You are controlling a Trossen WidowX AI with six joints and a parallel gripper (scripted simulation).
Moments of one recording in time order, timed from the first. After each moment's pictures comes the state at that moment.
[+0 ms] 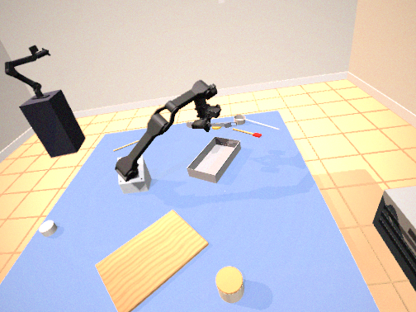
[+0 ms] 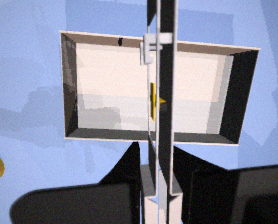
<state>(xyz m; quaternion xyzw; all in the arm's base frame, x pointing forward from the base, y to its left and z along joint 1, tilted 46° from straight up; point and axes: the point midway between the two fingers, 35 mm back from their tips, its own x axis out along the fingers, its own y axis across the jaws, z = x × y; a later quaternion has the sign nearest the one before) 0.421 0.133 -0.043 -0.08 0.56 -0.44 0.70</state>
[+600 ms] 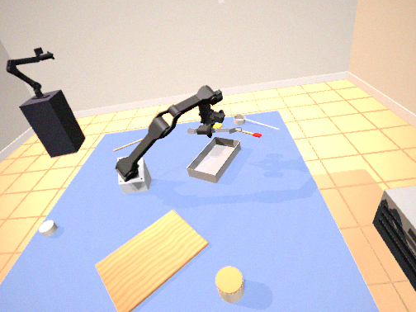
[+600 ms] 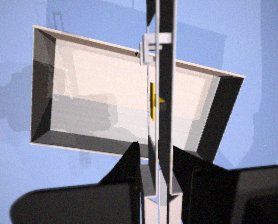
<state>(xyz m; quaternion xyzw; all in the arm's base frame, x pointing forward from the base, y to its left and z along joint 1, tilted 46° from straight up) 0.427 0.095 -0.022 -0.13 0.61 -0.41 0.67</state>
